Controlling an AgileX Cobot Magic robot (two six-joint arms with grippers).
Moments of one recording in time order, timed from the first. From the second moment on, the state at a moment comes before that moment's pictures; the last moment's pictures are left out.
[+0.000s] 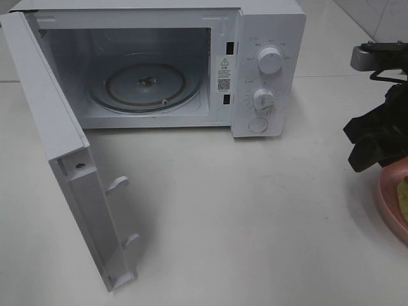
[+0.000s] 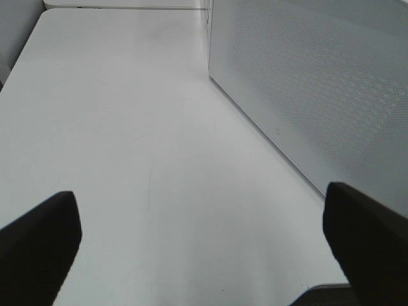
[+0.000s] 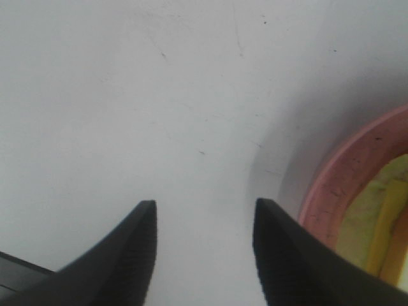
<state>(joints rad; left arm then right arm) -0.05 -0.01 -0.52 -0.02 1.08 -0.03 0.11 1.45 -0.91 0.16 0.81 -0.23</state>
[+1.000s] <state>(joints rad) -0.05 -0.01 -0.52 -0.02 1.08 -0.03 0.11 1.45 -0.80 -0.07 0.76 -0.01</state>
